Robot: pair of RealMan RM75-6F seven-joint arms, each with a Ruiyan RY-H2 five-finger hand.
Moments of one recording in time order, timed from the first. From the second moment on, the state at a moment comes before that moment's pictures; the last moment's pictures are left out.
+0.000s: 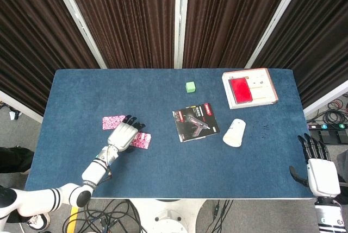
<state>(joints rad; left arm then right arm) -0.75 -1.65 -0.10 -1.39 1.06 0.91 0.55 0.02 -1.19 0.06 -1.62 -1.45 1.48 -0.06</state>
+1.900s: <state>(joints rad) -0.79 -1.73 -0.11 -1.31 0.97 0.90 0.59 0.02 -1.20 0.06 -1.59 -1.43 1.46 -0.02</state>
